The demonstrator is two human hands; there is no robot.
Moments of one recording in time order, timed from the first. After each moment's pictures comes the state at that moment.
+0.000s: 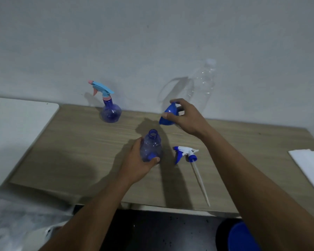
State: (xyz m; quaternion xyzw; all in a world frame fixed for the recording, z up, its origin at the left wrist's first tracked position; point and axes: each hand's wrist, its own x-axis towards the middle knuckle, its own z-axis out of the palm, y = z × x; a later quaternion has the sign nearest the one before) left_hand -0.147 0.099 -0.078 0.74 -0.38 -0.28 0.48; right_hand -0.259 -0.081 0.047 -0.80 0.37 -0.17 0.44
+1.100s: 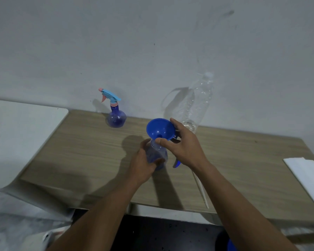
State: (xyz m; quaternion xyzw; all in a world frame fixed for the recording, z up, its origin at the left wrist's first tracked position) left_hand -0.159 0.092 -0.075 0.73 -0.38 -0.27 0.50; right_hand -0.286 0.005 0.043 -0.78 0.34 -0.26 0.45
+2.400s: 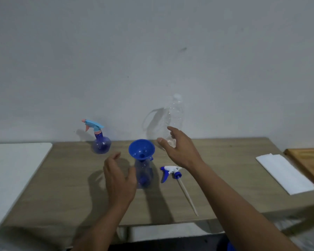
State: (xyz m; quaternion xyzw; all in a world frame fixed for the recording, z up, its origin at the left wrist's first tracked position) left_hand -0.180 0.130 0.008 0.75 -0.31 -0.04 0.59; right_hand -0.318 -0.017 0.081 -0.82 0.41 -0.26 0.31
